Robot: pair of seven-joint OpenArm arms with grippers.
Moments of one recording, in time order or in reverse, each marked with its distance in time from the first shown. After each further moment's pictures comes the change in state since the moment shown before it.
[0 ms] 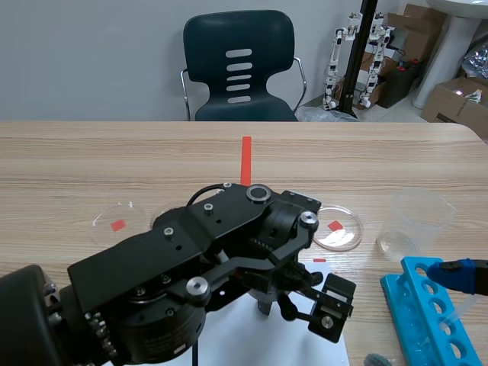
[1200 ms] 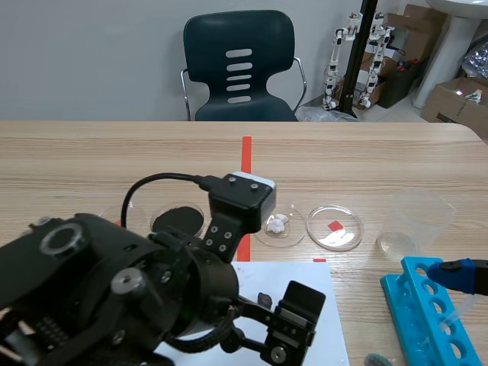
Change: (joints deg) left arm 17.0 -16.9 -6.0 32.4 0.5 -4.3 -6.9; right arm 0.0 0.0 0.0 0.0 0.0 0.0 0.0
